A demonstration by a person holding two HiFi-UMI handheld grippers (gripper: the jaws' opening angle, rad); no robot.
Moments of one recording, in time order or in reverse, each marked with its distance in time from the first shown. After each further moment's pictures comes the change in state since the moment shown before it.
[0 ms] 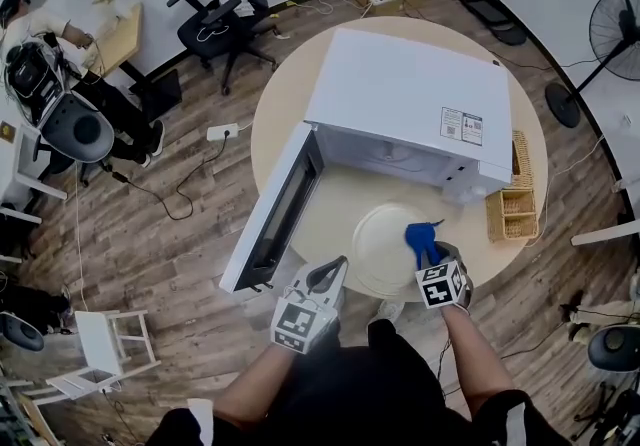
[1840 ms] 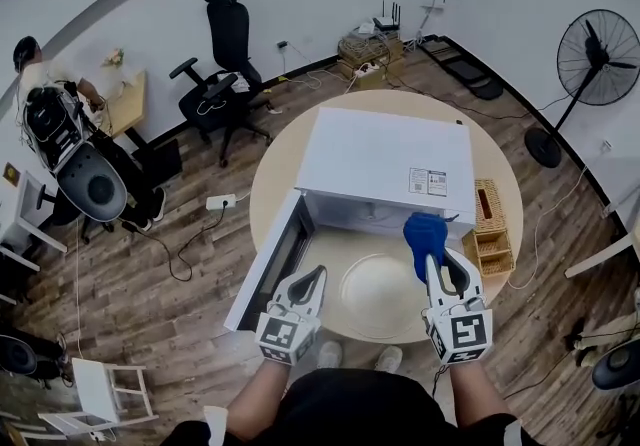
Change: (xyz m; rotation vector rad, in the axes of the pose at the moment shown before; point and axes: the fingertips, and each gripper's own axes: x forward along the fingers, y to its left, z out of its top) left arm -0.002 0.035 0.105 0.068 -0.209 0.093; right arm -0.243 -0.060 0.195 0.183 -0.839 -0.119
